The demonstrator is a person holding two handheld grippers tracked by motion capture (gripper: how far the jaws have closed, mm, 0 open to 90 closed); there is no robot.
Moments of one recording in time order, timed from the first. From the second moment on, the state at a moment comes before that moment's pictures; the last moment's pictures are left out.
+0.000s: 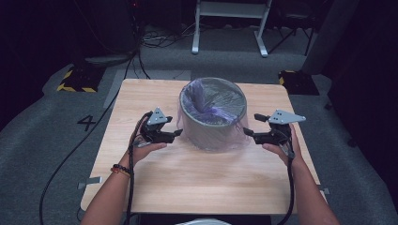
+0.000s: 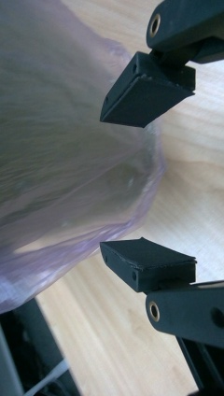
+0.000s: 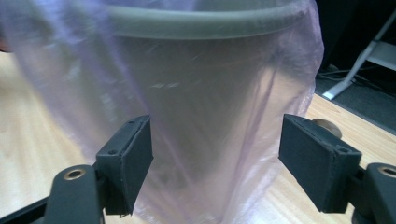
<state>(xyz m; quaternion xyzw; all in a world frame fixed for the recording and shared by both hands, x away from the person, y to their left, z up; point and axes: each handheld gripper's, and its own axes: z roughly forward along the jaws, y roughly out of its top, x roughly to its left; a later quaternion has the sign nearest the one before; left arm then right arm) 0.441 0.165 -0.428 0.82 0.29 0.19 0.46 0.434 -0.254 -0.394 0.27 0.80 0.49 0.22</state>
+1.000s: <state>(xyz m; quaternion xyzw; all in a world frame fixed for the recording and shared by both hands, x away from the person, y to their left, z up) 0.480 0.137 -0.445 0.84 0.28 0.18 0.42 0.485 -0.246 -0.431 0.28 0.80 0.51 0.17</state>
